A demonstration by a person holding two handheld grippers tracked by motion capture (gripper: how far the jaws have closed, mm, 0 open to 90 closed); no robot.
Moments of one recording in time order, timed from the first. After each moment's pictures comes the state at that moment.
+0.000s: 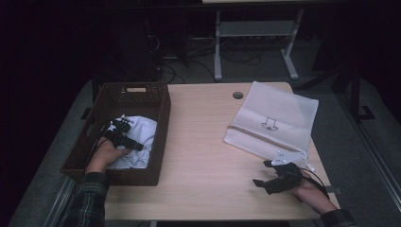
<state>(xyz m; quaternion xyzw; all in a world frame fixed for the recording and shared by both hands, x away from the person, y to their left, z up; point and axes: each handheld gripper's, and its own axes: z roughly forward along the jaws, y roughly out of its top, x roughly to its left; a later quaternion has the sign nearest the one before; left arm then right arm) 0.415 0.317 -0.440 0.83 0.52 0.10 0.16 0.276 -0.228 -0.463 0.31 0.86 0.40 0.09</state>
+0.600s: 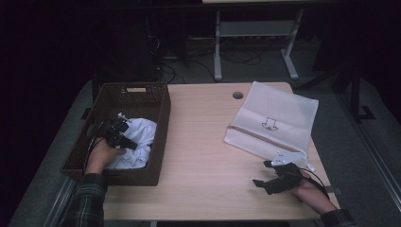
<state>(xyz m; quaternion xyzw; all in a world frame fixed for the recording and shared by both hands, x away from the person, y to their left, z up) 0.409 0.321 -0.424 0.84 0.52 0.07 0.16 0.276 -0.228 -0.464 0.31 0.86 0.39 0.09</state>
